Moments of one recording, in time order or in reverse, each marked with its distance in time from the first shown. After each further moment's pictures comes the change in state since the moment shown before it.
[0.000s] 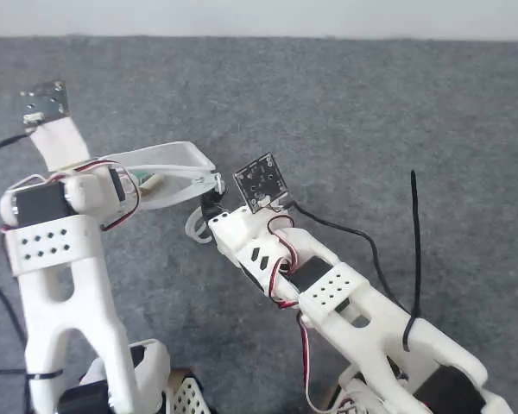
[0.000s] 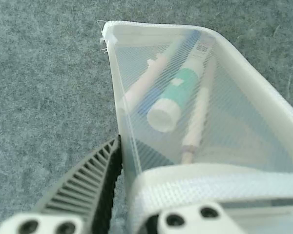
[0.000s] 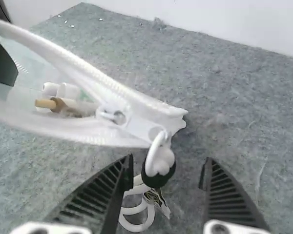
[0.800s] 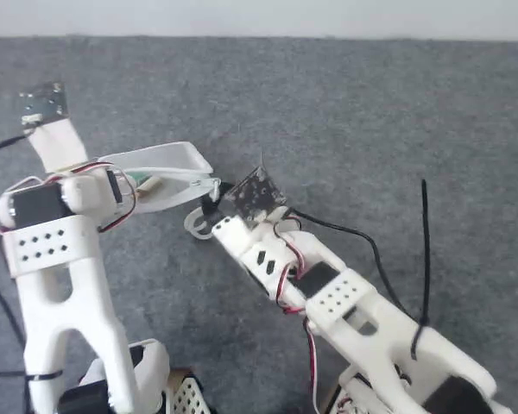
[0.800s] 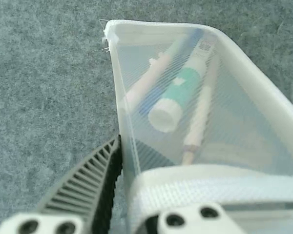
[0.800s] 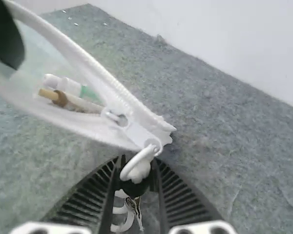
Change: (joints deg) left arm -1.1 0.0 0.5 0.0 -1.5; right arm 0.4 -4.0 3.3 -3.2 12.7
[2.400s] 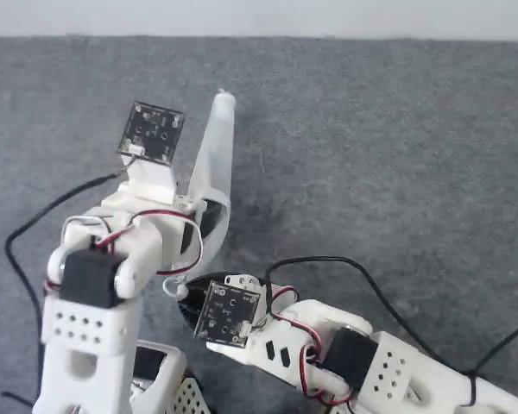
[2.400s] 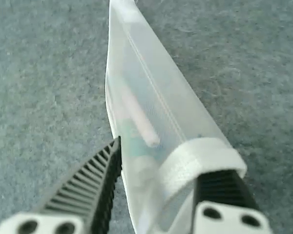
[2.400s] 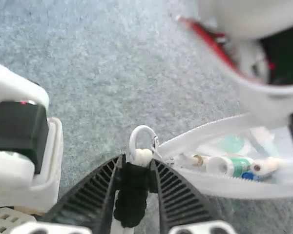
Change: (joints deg) left arm 27.4 -22.9 7.5 0.4 -7.7; right arm -23.0 -36.8 2.5 41.6 11.0
